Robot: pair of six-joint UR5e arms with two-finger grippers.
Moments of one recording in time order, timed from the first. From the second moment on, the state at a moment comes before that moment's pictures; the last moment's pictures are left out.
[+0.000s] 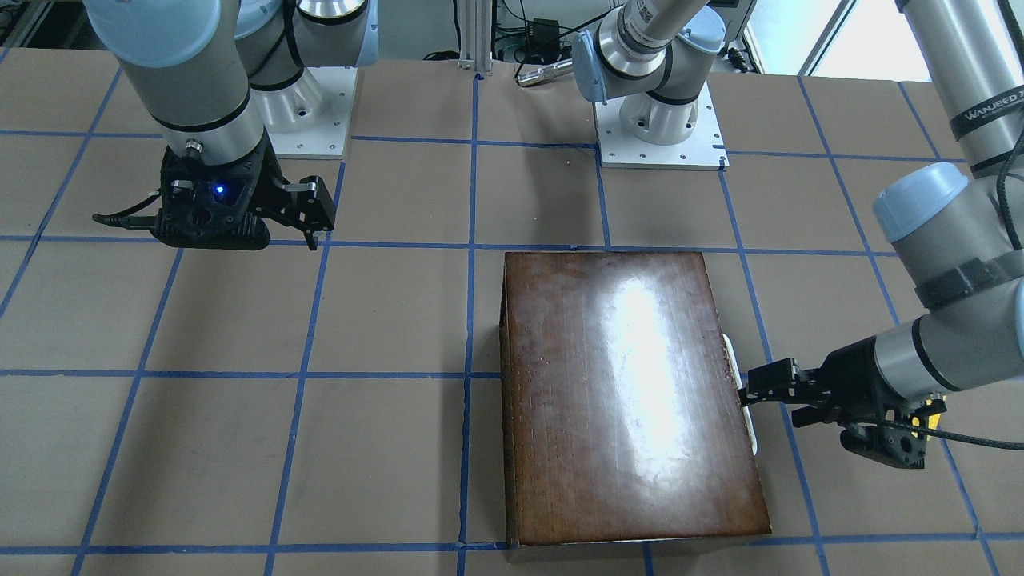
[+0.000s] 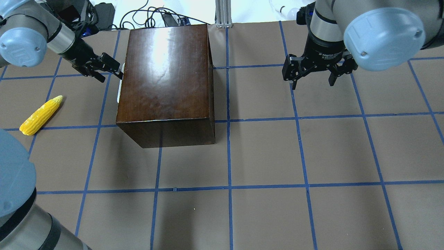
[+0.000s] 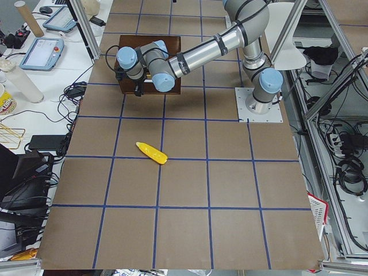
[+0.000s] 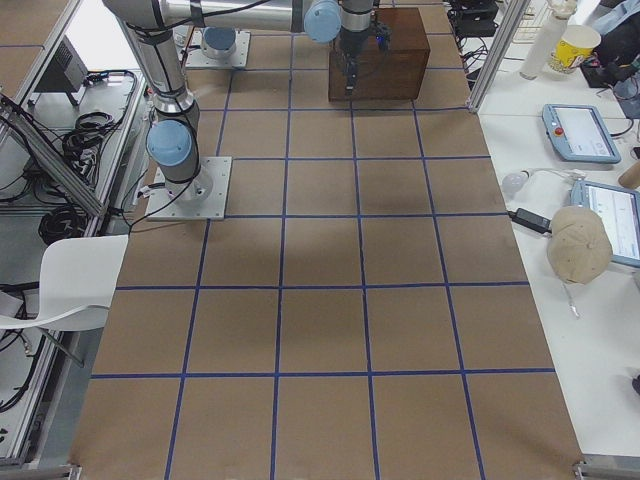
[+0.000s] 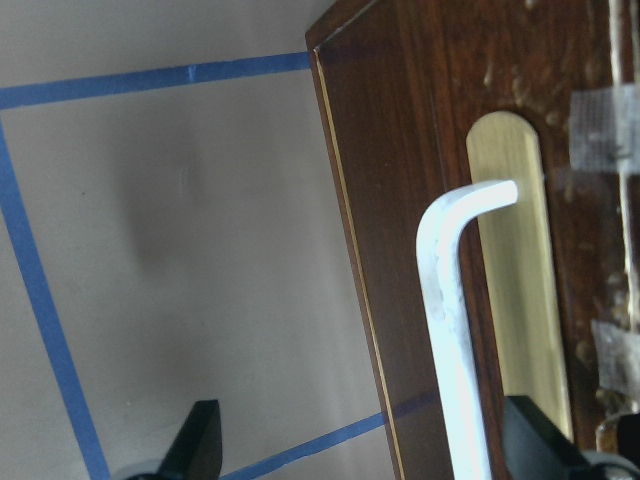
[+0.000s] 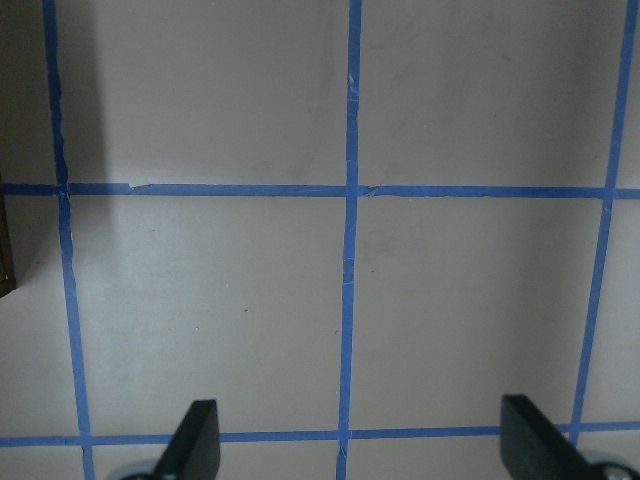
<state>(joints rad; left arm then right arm) -1.24 -2.04 -1.46 -1.38 1.25 0.55 1.65 -1.48 1.58 -1.63 -1.63 0.06</state>
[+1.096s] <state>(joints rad) -1.25 -2.07 -1.47 -1.36 1.25 0.56 1.65 -1.48 1.58 -1.63 -1.63 0.06</state>
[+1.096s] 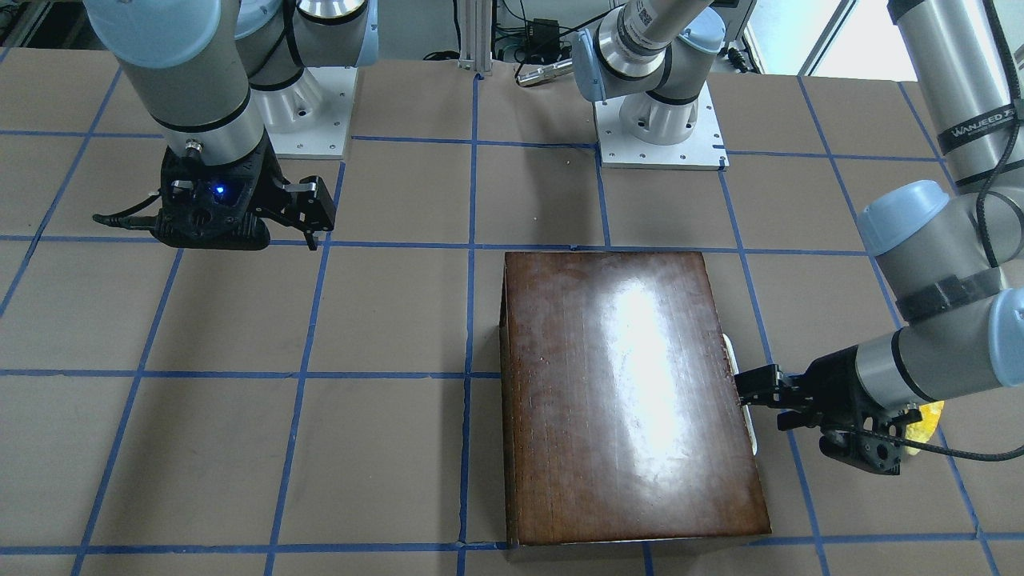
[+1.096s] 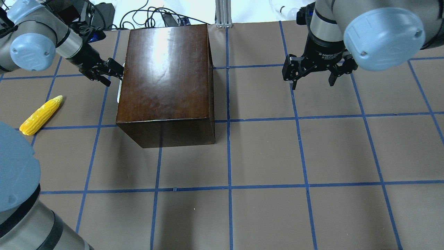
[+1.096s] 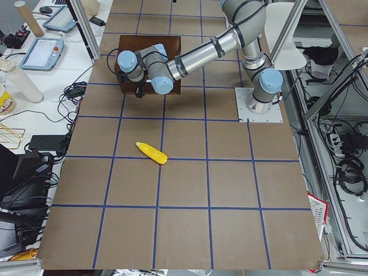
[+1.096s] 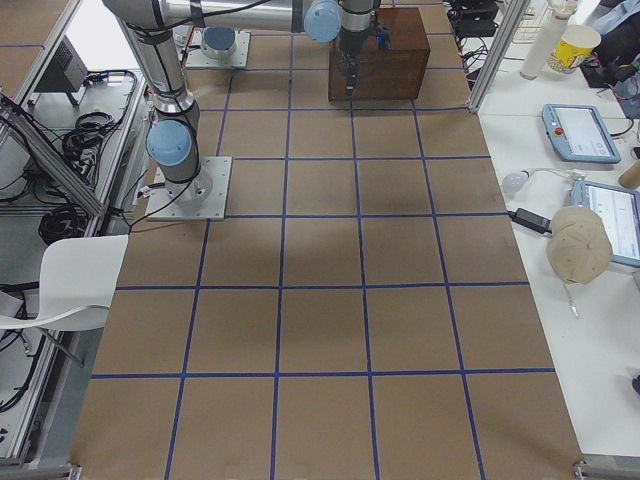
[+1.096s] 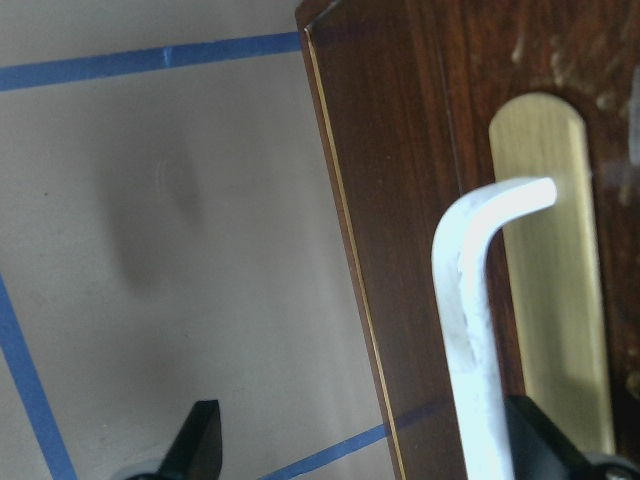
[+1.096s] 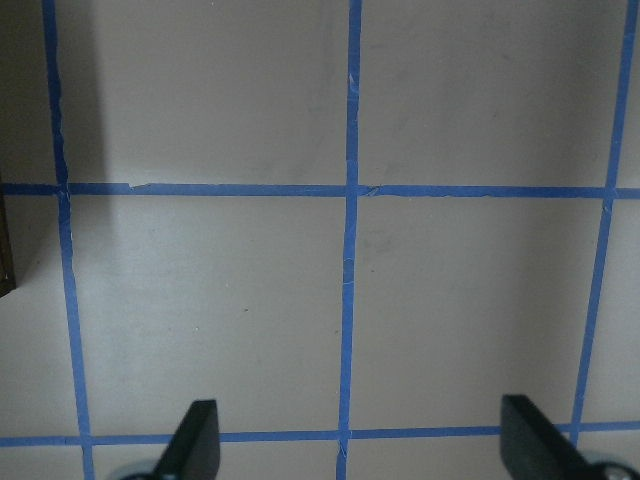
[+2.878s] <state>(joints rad) -1.23 -2.07 -1.44 -1.35 1.26 0.65 1.65 -1.48 1.58 -1.62 -1.63 0.06</state>
